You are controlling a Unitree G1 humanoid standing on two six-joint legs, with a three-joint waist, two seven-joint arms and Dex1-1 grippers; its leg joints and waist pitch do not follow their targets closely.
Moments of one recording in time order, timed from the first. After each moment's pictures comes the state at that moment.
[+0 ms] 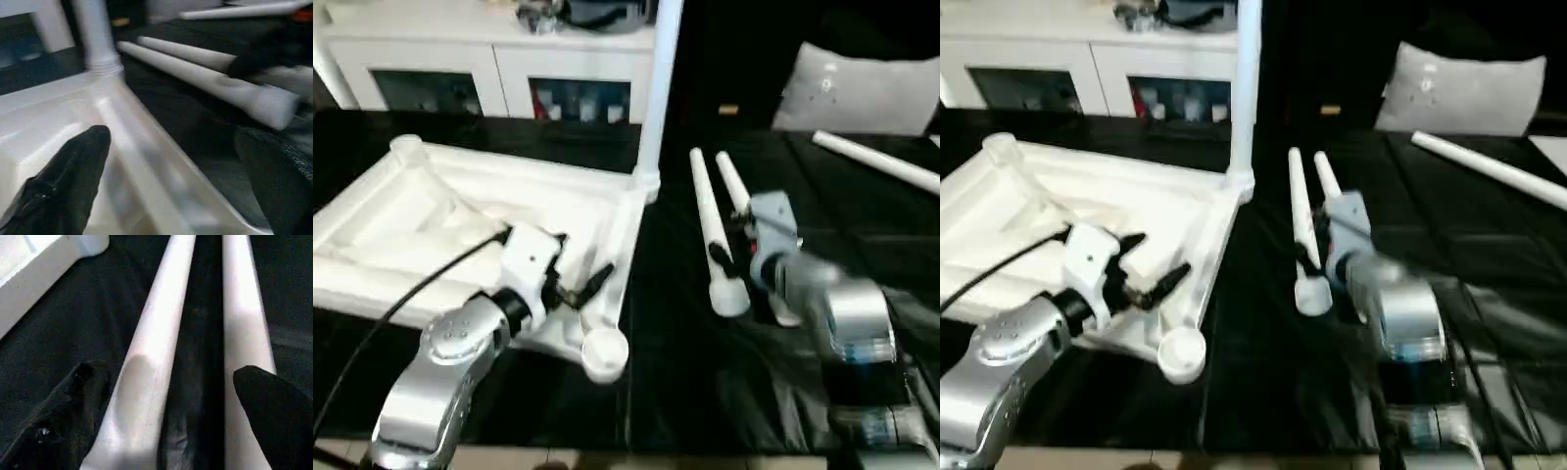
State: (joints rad) left arm -0.08 0.35 -0.10 -0.38 -0.18 0.55 -0.56; right arm -0.56 -0.21 -0.03 0.16 0.07 1.02 0.18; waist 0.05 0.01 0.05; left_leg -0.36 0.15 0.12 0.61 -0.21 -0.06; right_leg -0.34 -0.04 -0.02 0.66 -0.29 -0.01
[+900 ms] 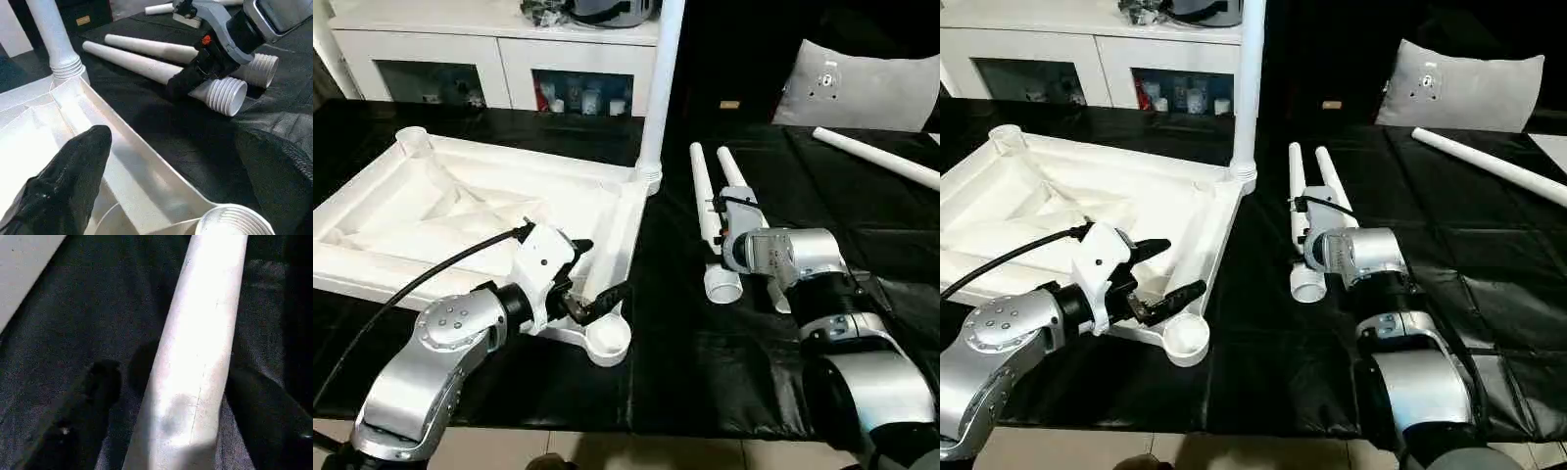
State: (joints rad) left arm -0.13 0.43 -0.13 -0.42 -0.22 0.58 -0.64; right arm -0.86 -0.18 -0.06 0.79 0.10 0.87 0.24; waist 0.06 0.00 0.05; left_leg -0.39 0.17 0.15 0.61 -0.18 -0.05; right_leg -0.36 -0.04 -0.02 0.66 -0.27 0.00
